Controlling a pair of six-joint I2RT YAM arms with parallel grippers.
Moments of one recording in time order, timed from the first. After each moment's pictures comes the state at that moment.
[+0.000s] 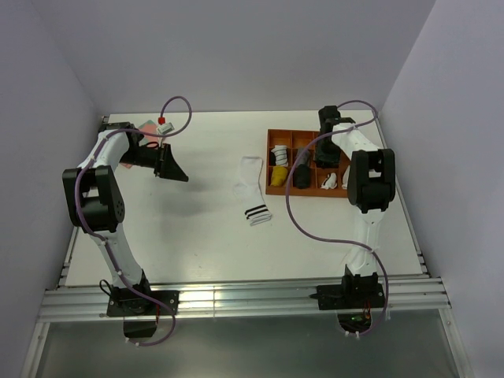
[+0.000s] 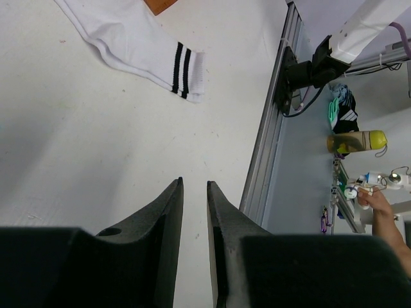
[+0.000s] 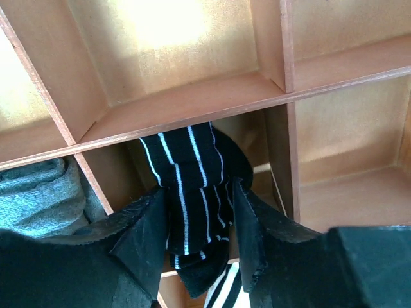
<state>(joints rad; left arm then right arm) 0.08 1.97 1.60 -1.34 1.21 0.81 0.07 2.18 1.74 -0.80 0.18 0.32</state>
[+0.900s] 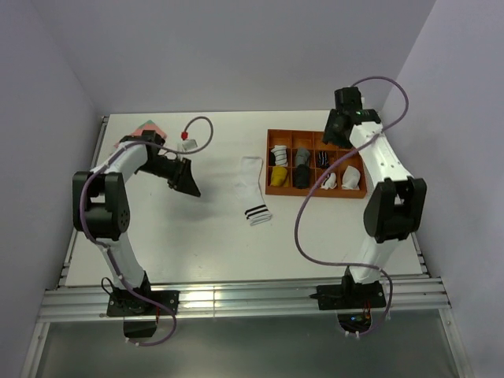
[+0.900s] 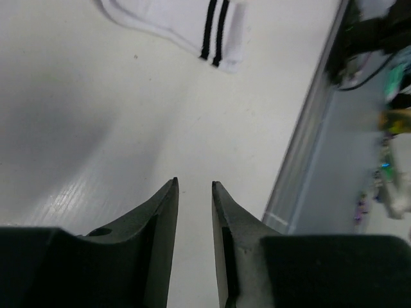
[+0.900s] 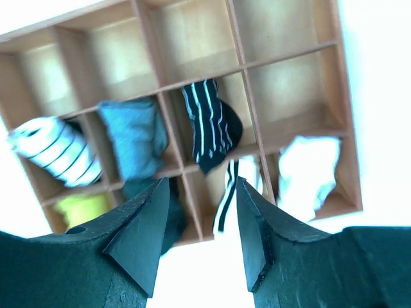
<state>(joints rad) -0.04 1.92 1.45 -1.10 1.07 0.64 0.08 1.84 1.68 -0.81 0.20 0.36</state>
